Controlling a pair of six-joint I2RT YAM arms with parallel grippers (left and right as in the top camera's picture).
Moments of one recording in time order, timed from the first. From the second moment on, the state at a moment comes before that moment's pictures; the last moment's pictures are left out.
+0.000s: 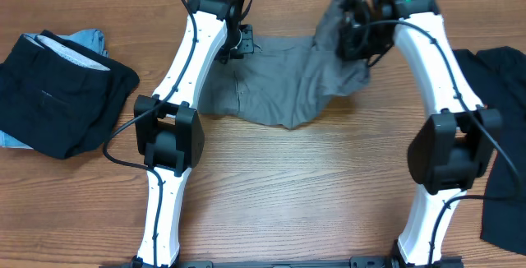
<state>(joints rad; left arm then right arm) -0.29 2.45 2.39 -1.24 0.02 -0.36 0.10 2.14 2.02 -1.16 -0.33 -0.10</state>
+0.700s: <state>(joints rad) -0.29 2.45 2.40 -1.17 0.10 -0.36 -0.08 2.06 2.02 -1.24 -0.33 -0.37</state>
